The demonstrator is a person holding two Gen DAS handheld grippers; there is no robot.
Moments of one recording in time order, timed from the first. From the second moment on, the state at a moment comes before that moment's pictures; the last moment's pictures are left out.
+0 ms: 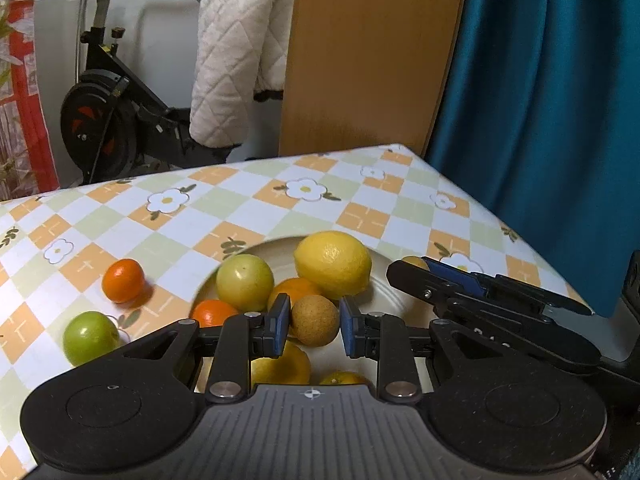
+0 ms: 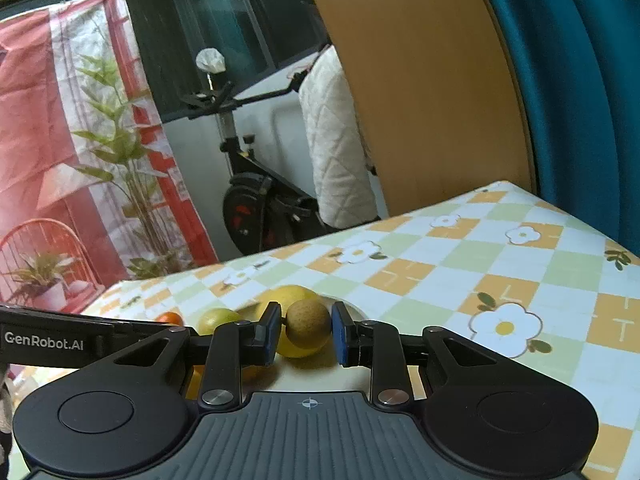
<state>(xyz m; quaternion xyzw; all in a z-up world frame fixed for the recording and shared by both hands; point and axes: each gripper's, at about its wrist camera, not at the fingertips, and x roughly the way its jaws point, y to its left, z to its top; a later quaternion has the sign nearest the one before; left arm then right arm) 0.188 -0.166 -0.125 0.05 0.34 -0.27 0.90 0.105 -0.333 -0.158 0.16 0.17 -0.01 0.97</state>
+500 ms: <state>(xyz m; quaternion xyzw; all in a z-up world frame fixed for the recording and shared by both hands) 0.192 -0.178 -0.135 0.06 0.36 -0.26 0.89 0.113 -0.324 -0.162 0.13 0.20 0.00 0.97</state>
